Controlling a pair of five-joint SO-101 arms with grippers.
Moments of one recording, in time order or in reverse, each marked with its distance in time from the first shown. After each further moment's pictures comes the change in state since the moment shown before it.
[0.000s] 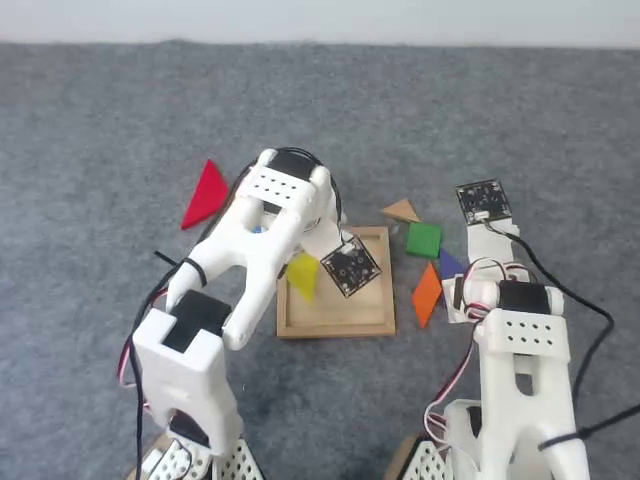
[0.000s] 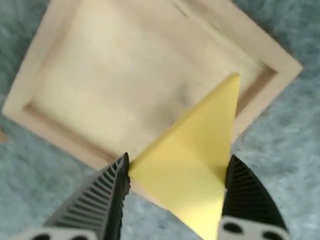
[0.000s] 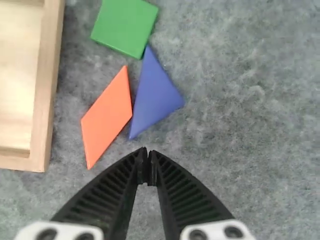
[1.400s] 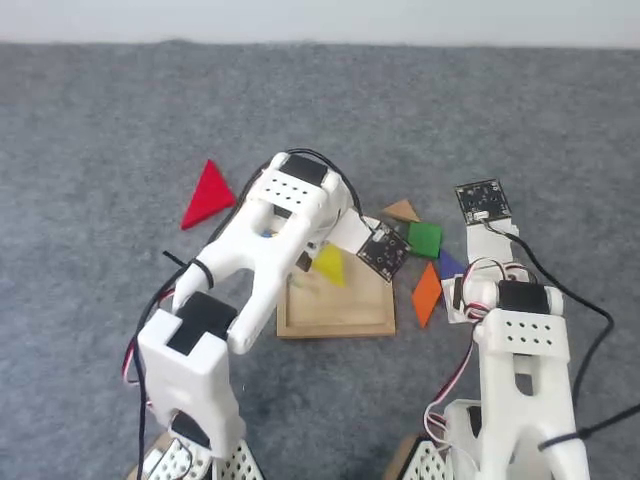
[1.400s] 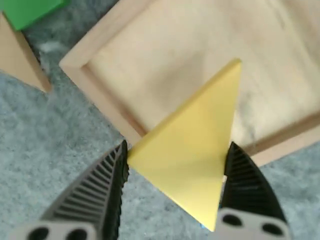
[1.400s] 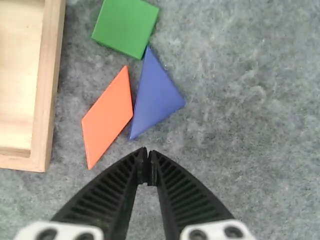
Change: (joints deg) left arm 2.6 0.0 0.0 -7.7 18.1; right arm -0.1 0.0 0.0 0.0 0.0
